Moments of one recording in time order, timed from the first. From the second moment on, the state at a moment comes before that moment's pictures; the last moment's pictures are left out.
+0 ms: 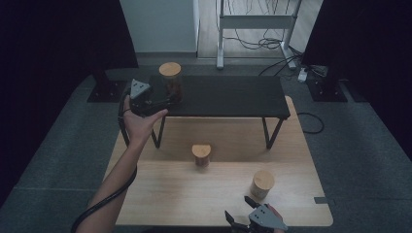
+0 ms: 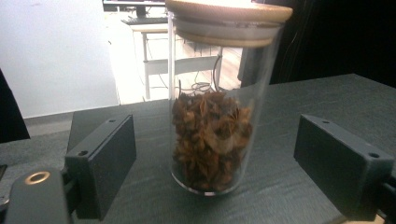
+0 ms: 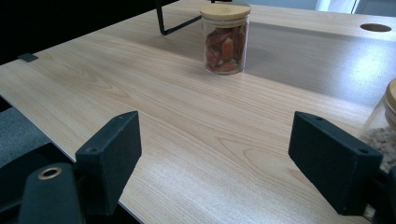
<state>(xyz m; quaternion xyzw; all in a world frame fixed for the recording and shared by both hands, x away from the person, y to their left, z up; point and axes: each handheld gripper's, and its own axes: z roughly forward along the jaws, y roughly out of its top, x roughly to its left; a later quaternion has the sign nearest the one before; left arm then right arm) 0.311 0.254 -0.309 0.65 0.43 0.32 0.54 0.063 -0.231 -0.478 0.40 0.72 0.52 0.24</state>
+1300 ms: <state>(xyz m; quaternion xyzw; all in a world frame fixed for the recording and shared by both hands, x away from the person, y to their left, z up) 0.252 0.264 -0.314 0.68 0.39 0.29 0.55 0.059 -0.221 -0.480 0.39 0.73 0.51 0.25</state>
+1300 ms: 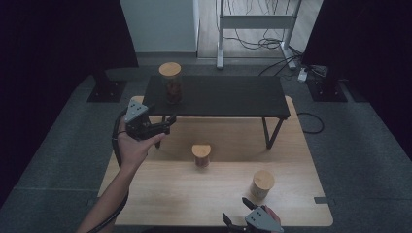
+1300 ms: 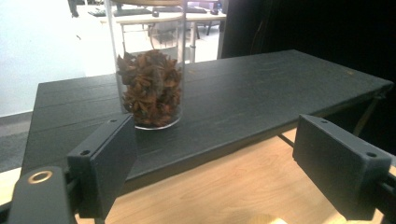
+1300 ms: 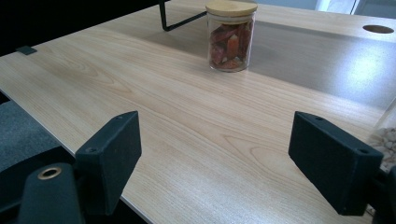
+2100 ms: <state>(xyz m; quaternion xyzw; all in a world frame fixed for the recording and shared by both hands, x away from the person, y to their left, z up) 0.216 0.270 -0.324 0.69 0.38 0.28 0.55 0.056 -0.216 -0.481 0.38 0.73 0.51 0.25</state>
